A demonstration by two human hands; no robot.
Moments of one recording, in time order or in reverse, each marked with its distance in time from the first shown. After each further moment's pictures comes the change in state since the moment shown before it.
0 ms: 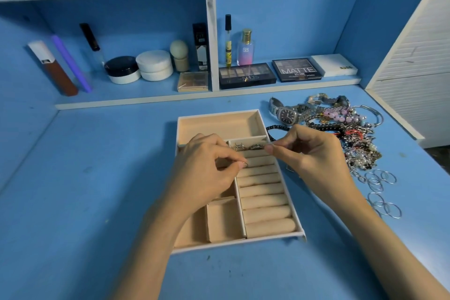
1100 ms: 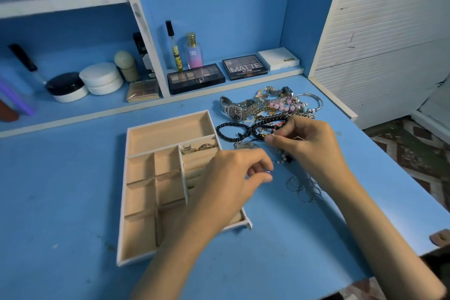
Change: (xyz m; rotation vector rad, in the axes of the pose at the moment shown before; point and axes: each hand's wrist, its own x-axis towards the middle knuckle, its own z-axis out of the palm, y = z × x) left_hand 0.001 0.082 0.058 -0.138 -0.245 0.187; right_hand -0.015 0.011 -0.072 -0.151 0.214 0.173
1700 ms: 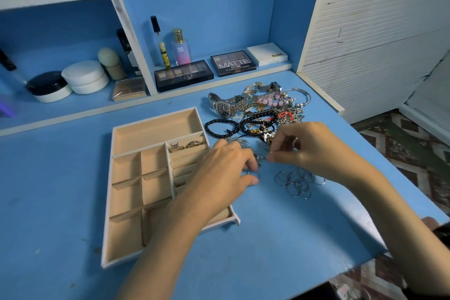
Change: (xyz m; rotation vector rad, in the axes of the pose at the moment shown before) left_hand 0.014 -0.005 0.004 0.354 -0.198 -0.003; right_hand -0.001 -0.006 -0.032 -0.420 -0.387 -0.137
